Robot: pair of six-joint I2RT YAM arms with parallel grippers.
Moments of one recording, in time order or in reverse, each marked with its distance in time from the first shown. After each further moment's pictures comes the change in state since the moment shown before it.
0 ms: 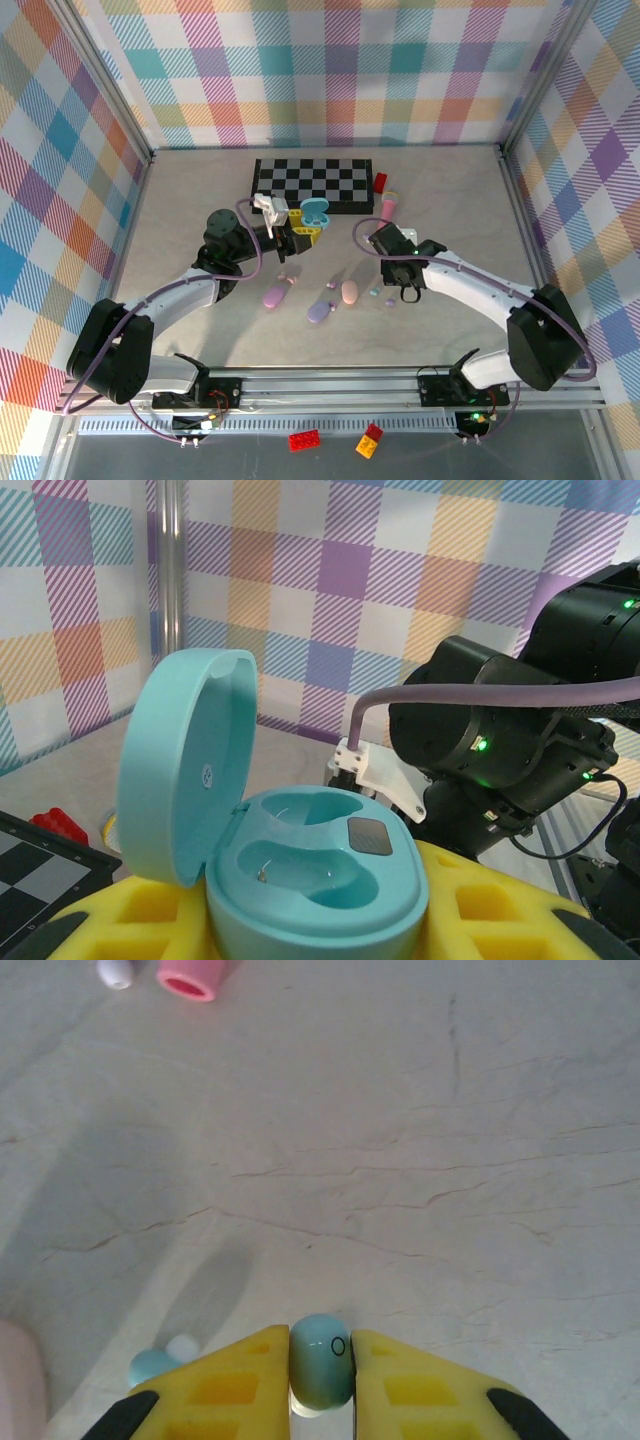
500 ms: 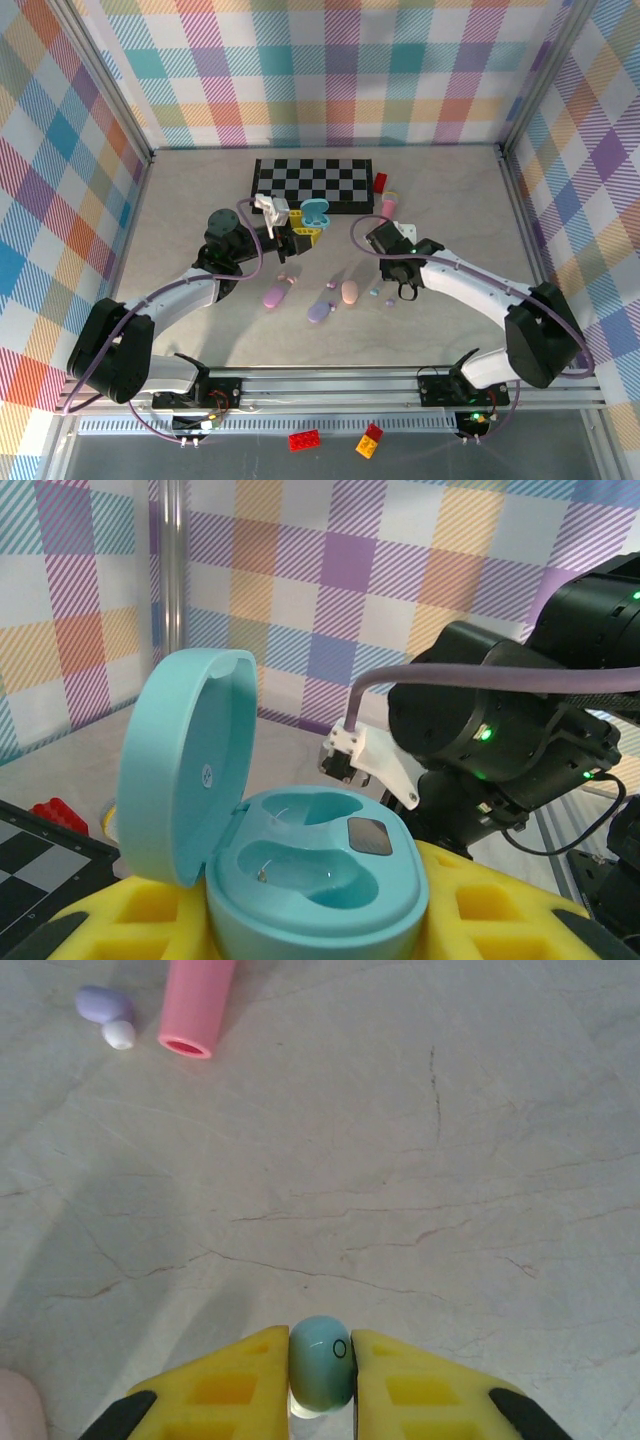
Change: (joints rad) left arm 0.000 0.005 0.000 -0.017 -0.003 0.006; right arm 0.006 -0.014 -0.008 0.062 0.033 -0.008
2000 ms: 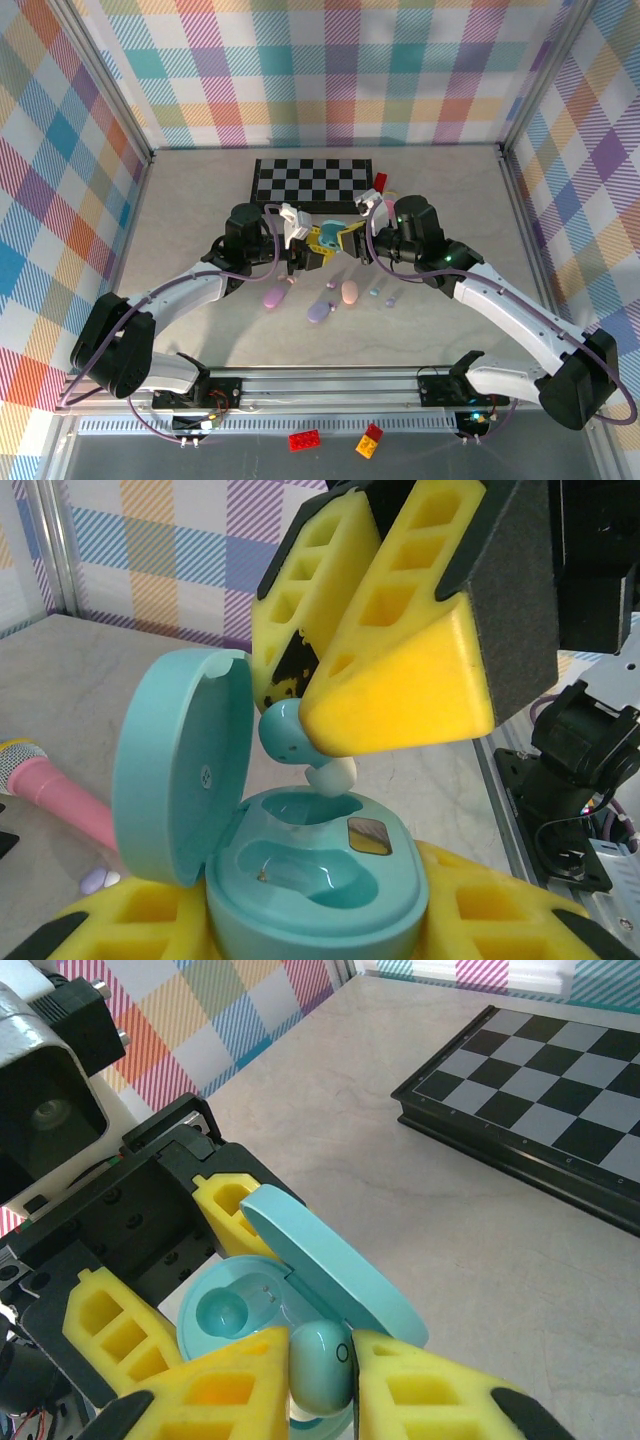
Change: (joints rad) left arm -0.092 0.031 0.094 -0.334 0.090 0.207; right arm -0.002 -0.238 0.072 0.419 -0.748 -0.421
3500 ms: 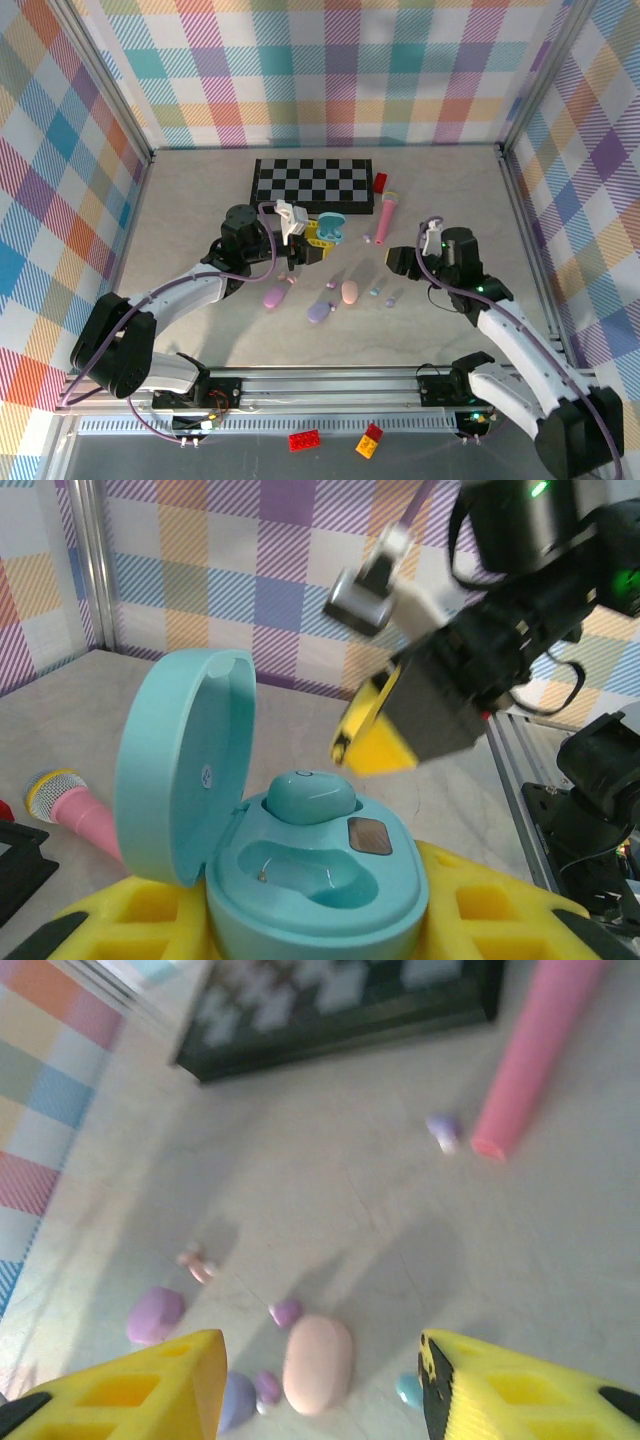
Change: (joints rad) left arm 0.014 0.000 -0.024 0.140 -0.044 -0.071; right arm -0.327 -0.227 -0.372 -0.039 -0.008 0.306
